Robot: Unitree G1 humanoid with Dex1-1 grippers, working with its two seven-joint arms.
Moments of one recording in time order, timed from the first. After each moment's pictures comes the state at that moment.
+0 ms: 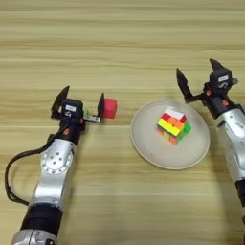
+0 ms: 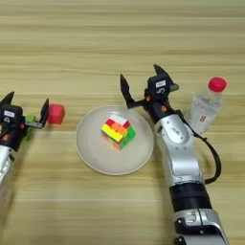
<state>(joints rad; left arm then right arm) -0.15 0.13 0.00 0.36 0.00 -0.39 -0.14 -0.30 -0.15 -0.03 0.21 0.12 -0.19 0.28</state>
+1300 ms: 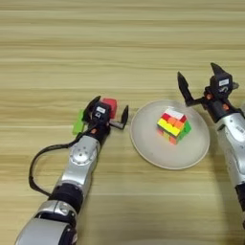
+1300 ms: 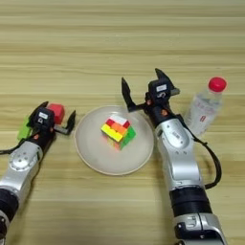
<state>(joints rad) -0.34 0.05 -0.05 0.83 0.04 -0.49 -0.15 -0.27 -0.14 -0.03 0.21 0.12 -0.21 0.27</state>
